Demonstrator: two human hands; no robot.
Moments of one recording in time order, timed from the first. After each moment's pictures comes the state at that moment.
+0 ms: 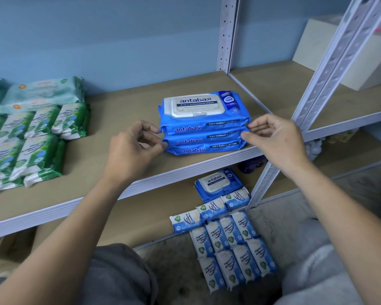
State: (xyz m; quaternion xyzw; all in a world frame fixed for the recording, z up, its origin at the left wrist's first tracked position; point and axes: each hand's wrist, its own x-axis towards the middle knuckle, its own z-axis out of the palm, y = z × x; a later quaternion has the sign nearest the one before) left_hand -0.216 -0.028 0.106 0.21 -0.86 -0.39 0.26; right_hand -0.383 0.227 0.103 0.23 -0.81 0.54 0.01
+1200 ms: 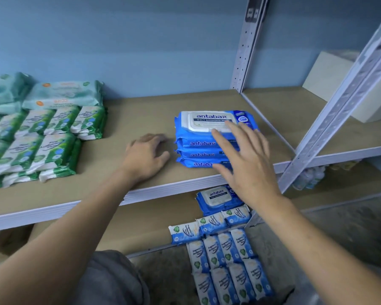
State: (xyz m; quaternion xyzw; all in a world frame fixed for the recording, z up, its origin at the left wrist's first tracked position) left_hand -0.234 -0.072 0.079 0.20 -0.95 -0.19 0.12; right_hand -0.333 0.178 0.101 0.46 -0.84 0.12 0.27
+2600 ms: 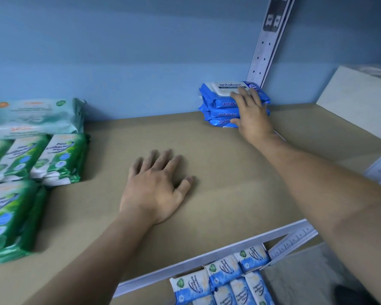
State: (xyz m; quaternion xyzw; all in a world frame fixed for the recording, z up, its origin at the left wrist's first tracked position) left_hand -0.296 -0.104 0.058 0.20 -0.97 -0.07 0.08; right_hand -0.597 0.023 0.089 0.37 -0.90 0.09 0.23
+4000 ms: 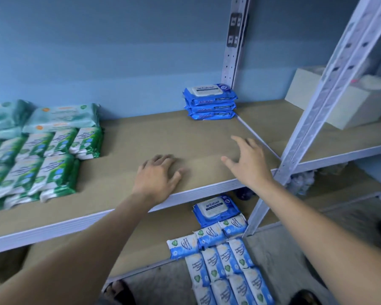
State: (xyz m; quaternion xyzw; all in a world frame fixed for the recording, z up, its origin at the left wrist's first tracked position) left_hand -0.243 -0.035 0.071 0.18 -0.97 -0.13 0.12; right_hand -0.389 0.175 0.105 0.27 -0.92 0.29 0.07
